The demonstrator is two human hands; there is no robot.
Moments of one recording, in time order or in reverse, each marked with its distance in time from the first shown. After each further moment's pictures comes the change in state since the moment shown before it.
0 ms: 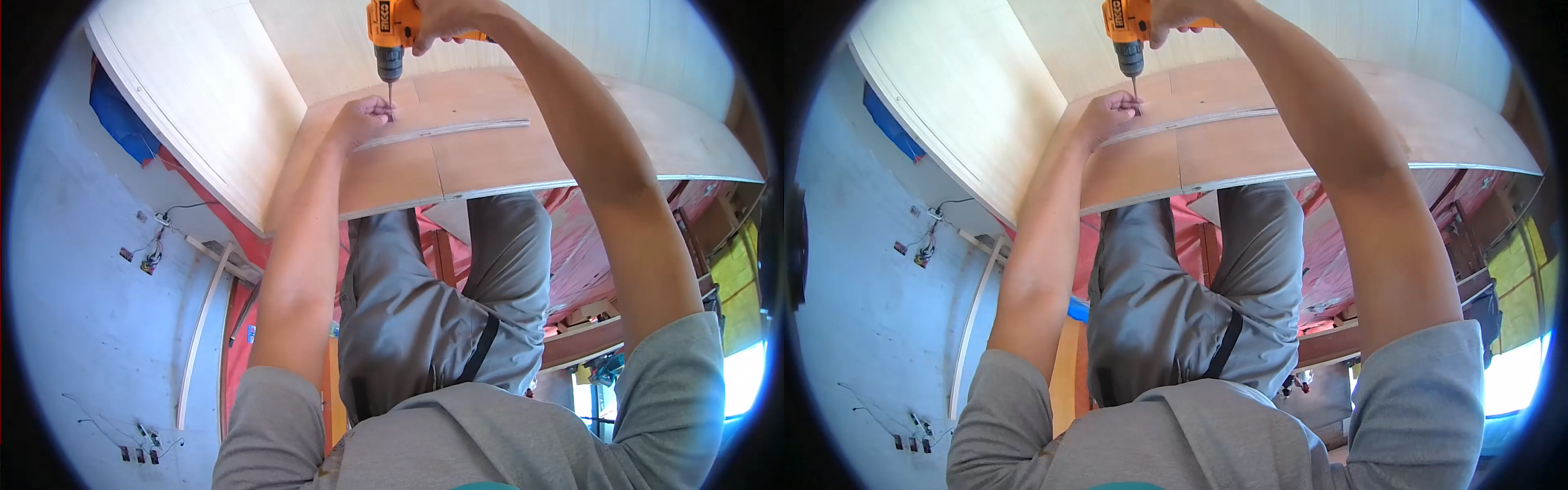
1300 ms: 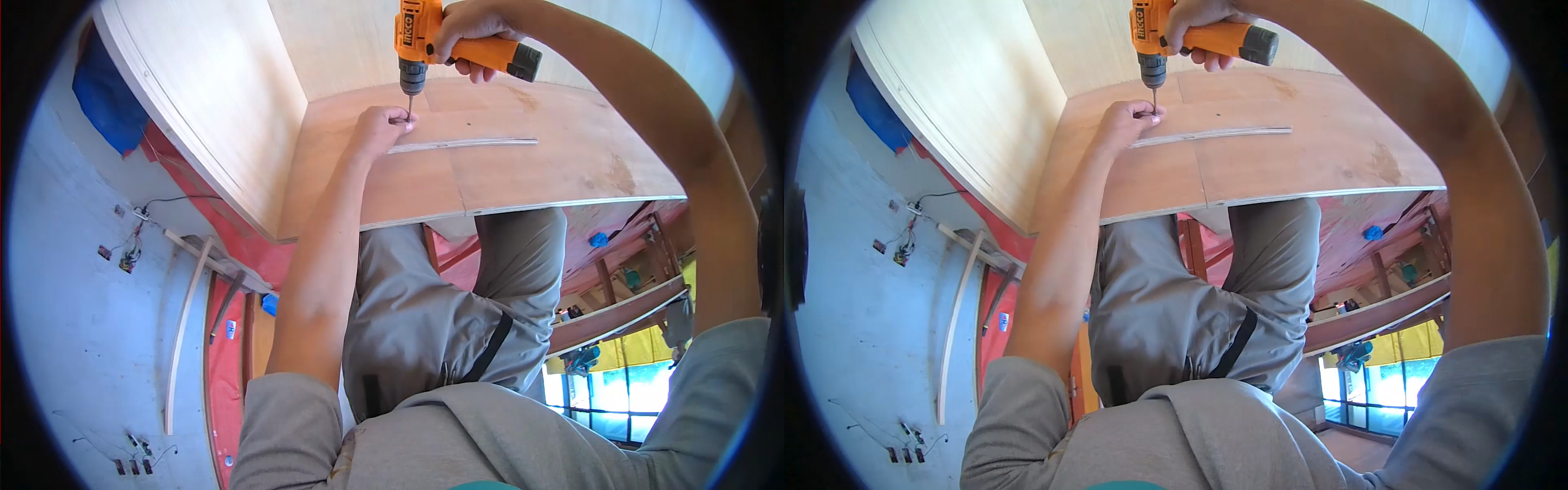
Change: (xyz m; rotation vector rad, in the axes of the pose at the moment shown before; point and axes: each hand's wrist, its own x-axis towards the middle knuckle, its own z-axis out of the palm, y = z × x) left_hand -0.012 0.015 0.022 0.075 0.080 -0.033; right_hand 0.044 -0.010 -0.023 0.422 -0.655 0.288
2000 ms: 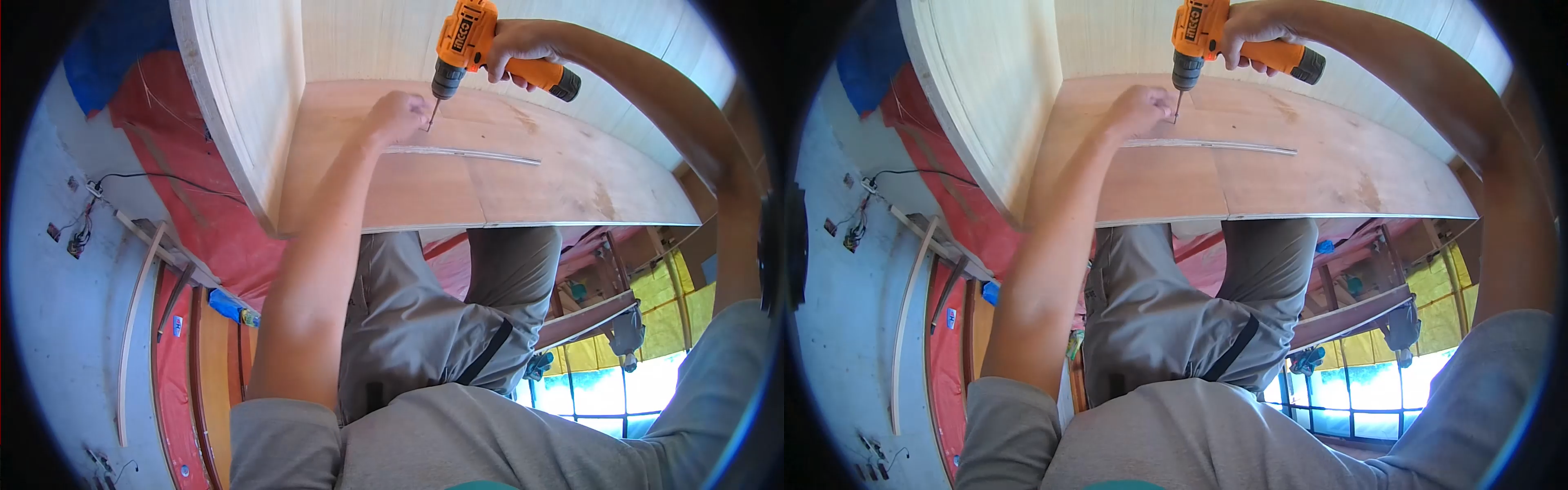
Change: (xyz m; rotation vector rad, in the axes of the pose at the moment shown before) left_hand 0.028 -0.014 -0.014 -0.009 -0.028 0.111; right_hand -0.009 -0.046 0.033 -0.227 0.243 0.164
